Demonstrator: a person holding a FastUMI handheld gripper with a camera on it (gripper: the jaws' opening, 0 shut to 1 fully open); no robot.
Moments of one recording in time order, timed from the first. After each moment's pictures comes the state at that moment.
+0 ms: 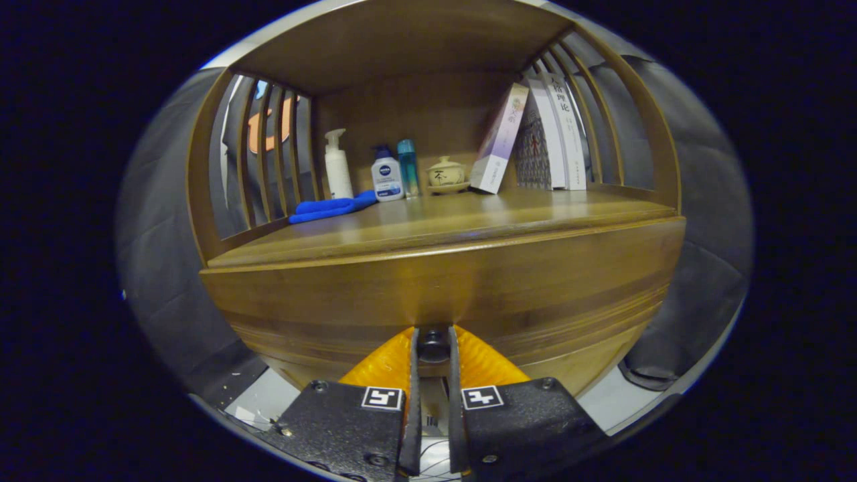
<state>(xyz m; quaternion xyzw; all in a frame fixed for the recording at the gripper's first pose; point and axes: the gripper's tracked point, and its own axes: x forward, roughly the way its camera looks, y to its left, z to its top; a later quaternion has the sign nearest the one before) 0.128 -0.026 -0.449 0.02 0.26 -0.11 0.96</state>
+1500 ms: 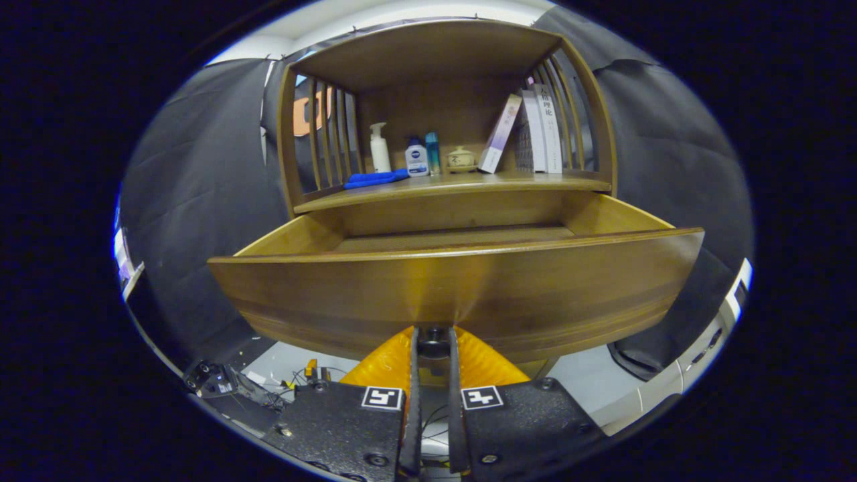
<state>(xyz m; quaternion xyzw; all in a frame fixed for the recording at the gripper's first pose) -0.041 0.014 -0.432 0.01 0.30 -0.06 0.95</state>
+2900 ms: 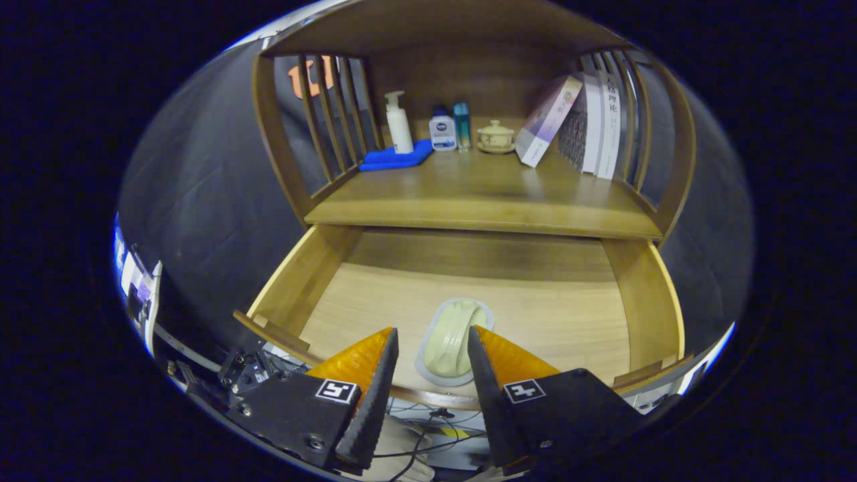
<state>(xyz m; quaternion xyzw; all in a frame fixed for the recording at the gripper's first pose) 0.046 0.020 -0.366 0.03 0.48 -0.02 0.88</state>
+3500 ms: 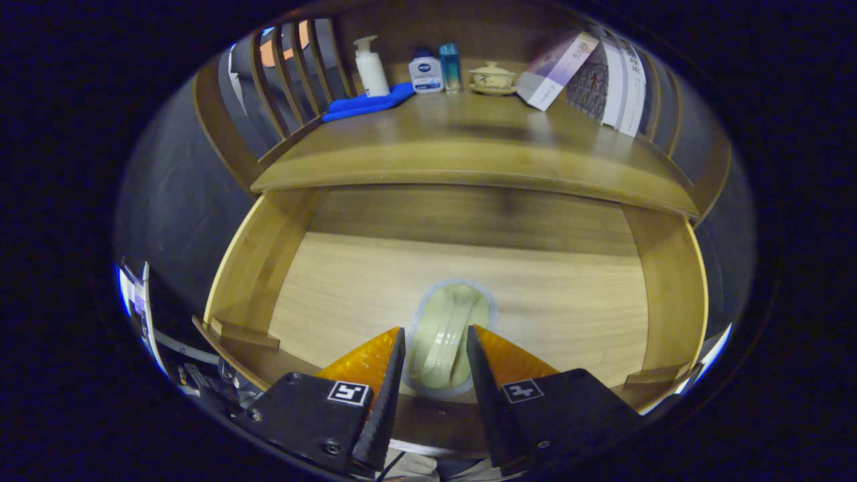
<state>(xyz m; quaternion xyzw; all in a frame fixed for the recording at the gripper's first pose) 0.059 0.011 -0.427 0.03 0.58 -0.03 0.81</state>
